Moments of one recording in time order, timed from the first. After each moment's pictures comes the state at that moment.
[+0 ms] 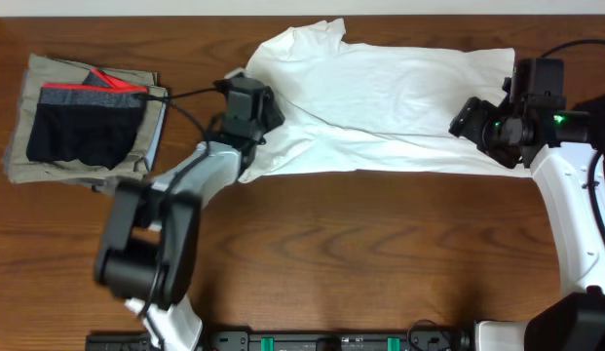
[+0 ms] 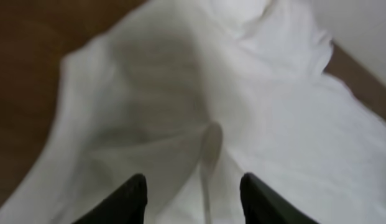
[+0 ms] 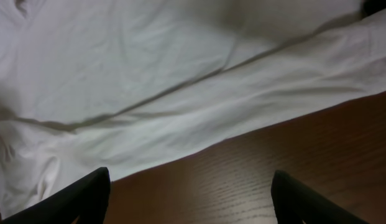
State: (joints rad) left arm -0.27 1.86 1.06 0.08 -0.03 -0.76; right arm -0.06 1.52 1.30 -0.88 -0.11 0.51
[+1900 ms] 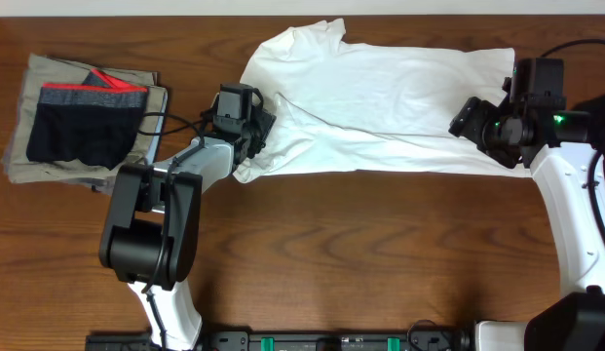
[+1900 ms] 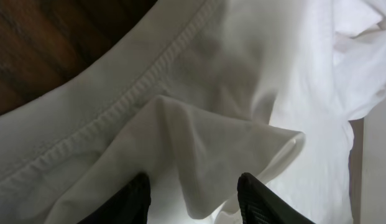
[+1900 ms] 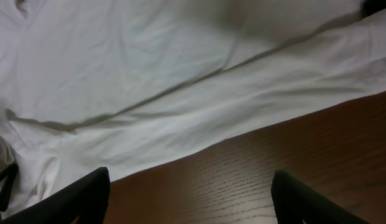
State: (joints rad) left arm -0.22 1.98 1.08 0.04 0.13 -1.26; right arm -0.06 1.52 1.30 -0.88 -0.11 0.51
